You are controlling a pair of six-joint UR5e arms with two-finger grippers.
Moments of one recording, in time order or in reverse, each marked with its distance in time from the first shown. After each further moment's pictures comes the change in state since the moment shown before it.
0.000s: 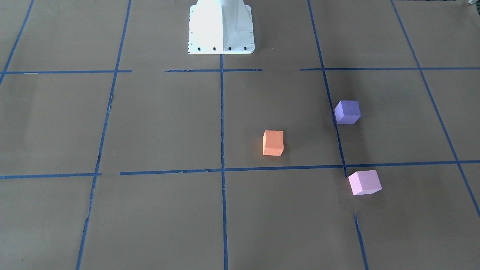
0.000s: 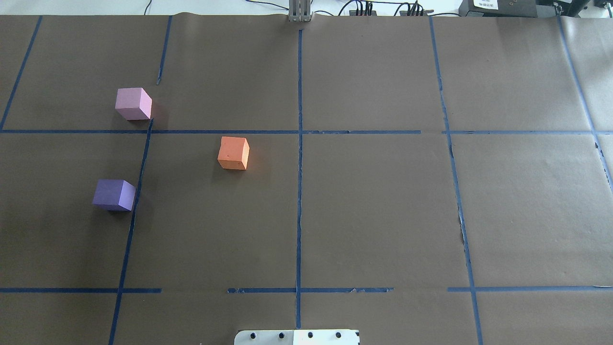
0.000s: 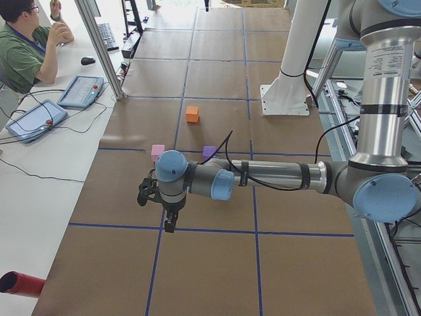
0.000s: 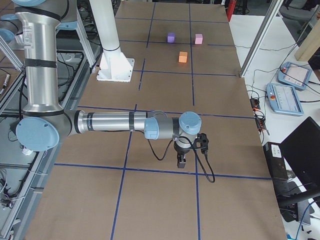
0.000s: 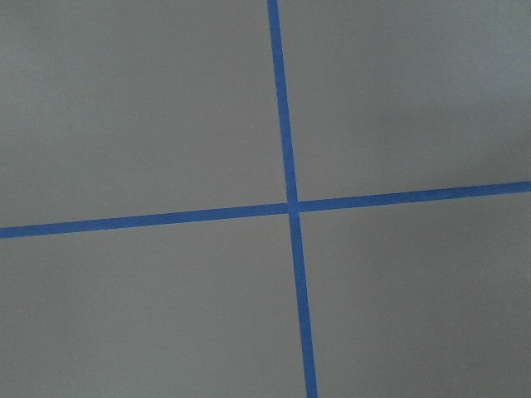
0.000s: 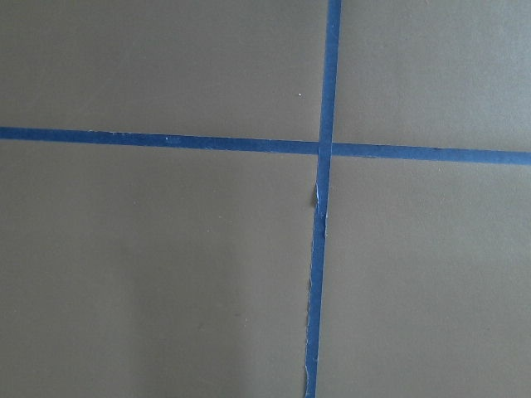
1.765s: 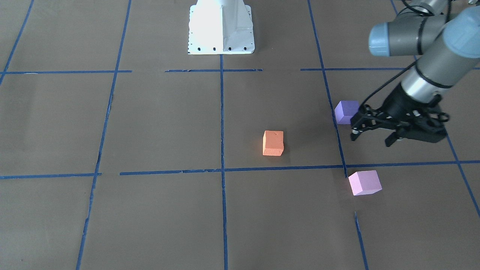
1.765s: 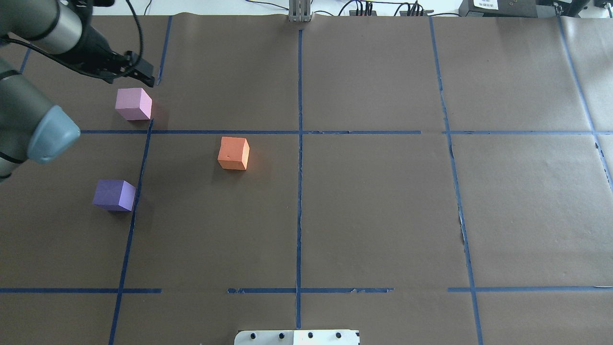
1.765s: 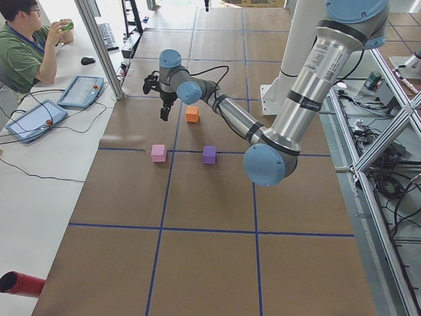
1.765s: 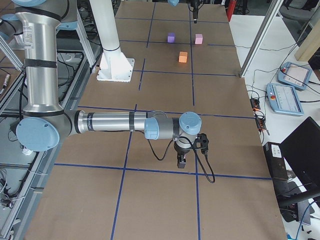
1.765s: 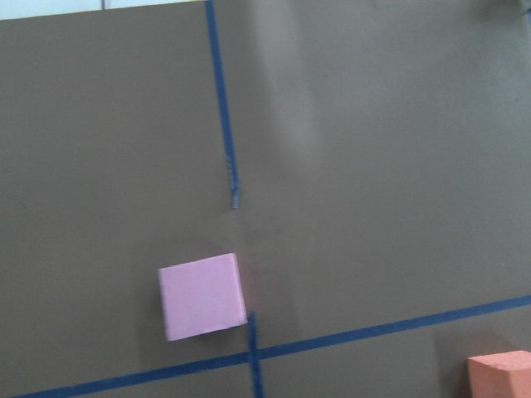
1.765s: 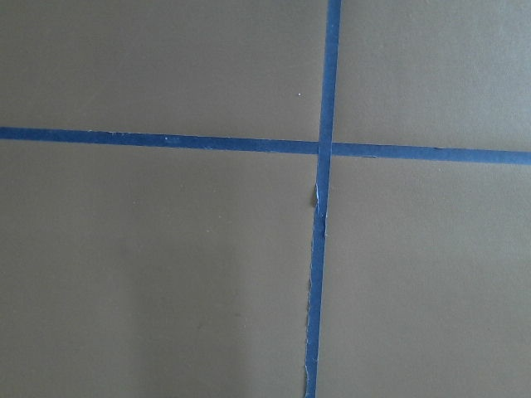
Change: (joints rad) left arm 0.567 -0.491 -0.137 0.003 0.181 -0.714; right arm 0.000 0.000 0.000 0.000 0.000 0.001
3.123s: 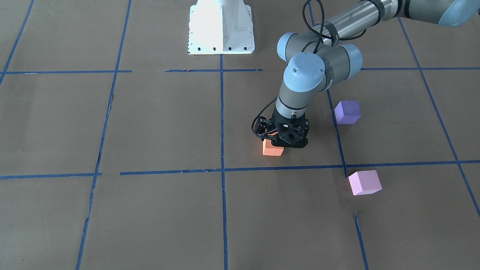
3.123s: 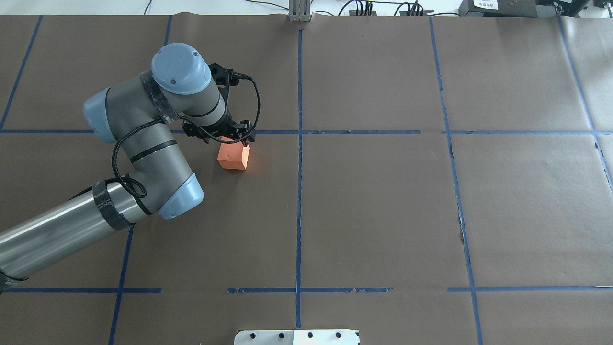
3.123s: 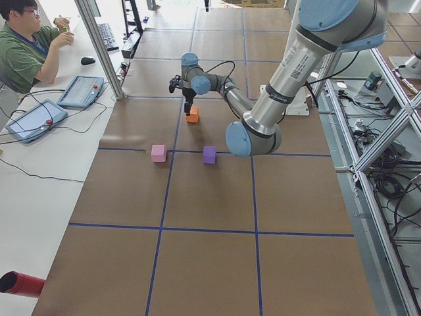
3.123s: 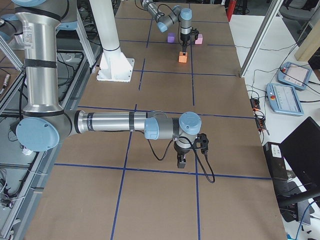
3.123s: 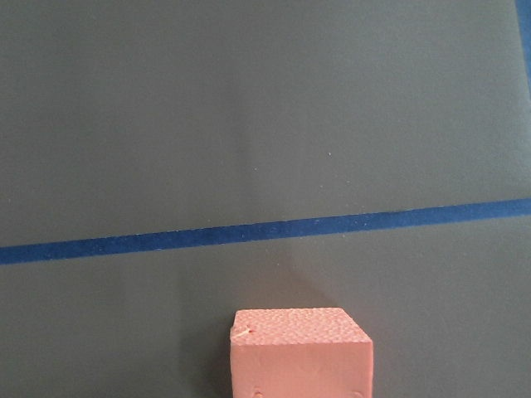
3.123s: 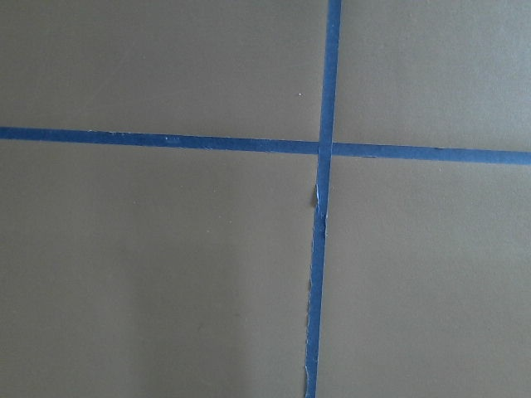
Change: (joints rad) left arm 0.284 -0.205 0.236 0.039 0.181 -0.198; right arm 0.000 0.000 0.000 0.000 0.000 0.000
